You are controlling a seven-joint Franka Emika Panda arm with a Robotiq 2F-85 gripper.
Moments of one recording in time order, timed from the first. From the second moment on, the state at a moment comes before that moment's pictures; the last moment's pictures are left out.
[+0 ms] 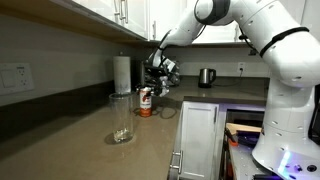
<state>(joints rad) -0.27 0.63 -0.24 -1.82 1.15 1.24 0.47</state>
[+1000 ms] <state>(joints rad) -0.18 0.43 -0.24 -2.00 1.15 1.43 0.47</state>
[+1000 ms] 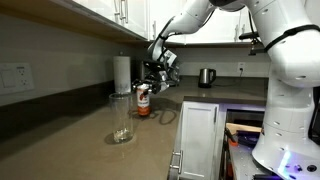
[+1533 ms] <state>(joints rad) -0.17 0.40 -0.24 -2.04 1.15 1.45 0.47</state>
